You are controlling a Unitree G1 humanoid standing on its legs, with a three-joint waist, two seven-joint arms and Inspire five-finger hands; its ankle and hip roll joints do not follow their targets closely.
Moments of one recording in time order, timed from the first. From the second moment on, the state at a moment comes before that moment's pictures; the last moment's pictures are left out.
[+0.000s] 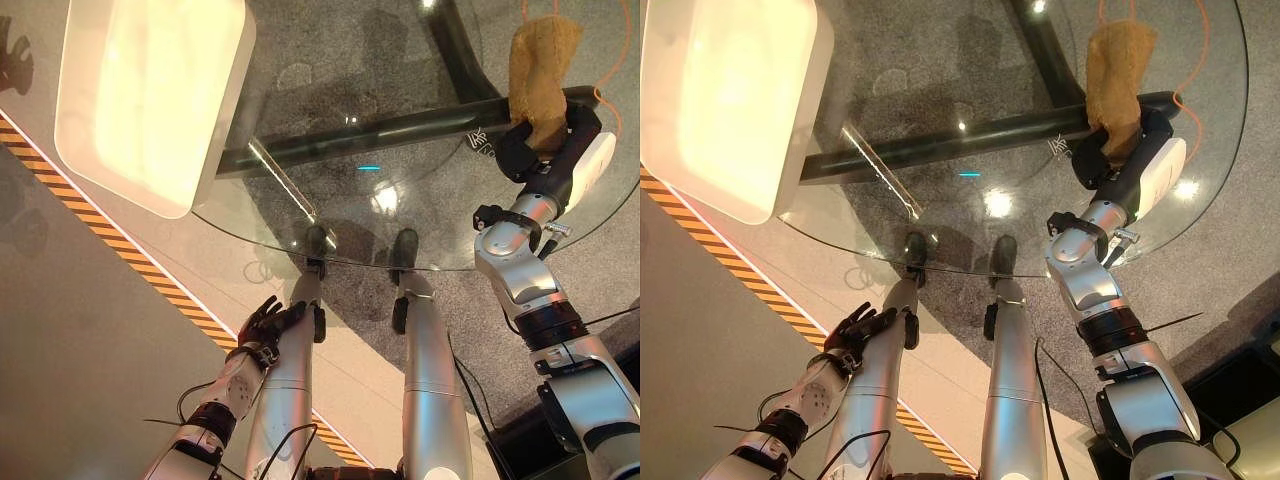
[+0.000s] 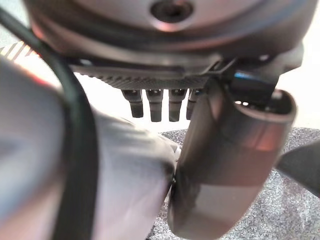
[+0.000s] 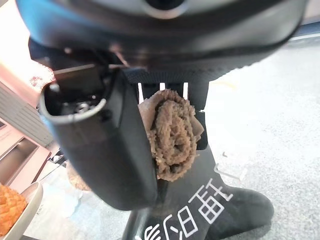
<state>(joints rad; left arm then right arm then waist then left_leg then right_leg) -0.32 0.25 -0.30 0.81 -0.93 -0.01 0.14 -0.76 -0.56 0.29 0.37 0.22 0.13 -1.02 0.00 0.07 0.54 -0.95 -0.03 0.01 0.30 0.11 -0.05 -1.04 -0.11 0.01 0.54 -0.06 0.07</state>
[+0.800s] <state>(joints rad) -0.32 0.24 -0.30 0.82 -0.95 -0.01 0.14 -0.73 -0.61 0.32 0.29 0.03 0.17 -0.72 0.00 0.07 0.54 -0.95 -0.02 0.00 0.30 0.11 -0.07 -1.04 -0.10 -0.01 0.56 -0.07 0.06</state>
